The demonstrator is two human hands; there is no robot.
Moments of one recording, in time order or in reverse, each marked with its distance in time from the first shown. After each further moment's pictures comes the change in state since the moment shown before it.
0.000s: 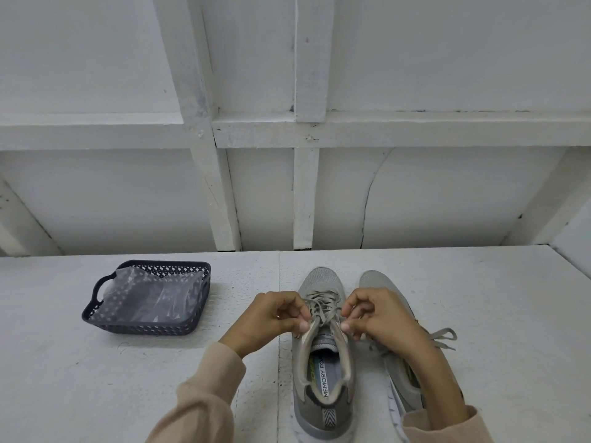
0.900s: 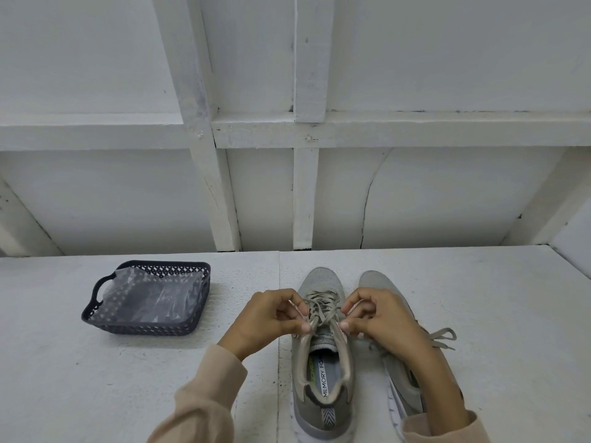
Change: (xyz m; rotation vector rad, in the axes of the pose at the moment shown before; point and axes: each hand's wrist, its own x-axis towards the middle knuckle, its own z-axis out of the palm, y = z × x) left_hand -0.005 0.012 0.002 0.038 0.077 -0.080; right_hand -0.007 -0.006 0.002 -0.014 0.056 0.021
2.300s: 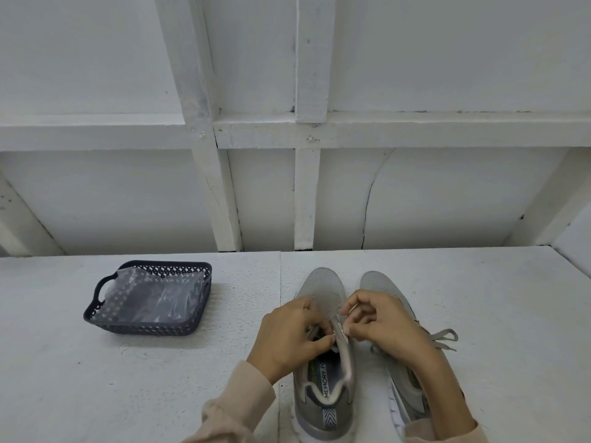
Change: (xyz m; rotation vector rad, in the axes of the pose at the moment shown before) left_hand -0.005 0.010 0.039 0.619 0.096 0.141; right_hand -0.001 0.006 0.002 -0.001 -0.048 -0.045
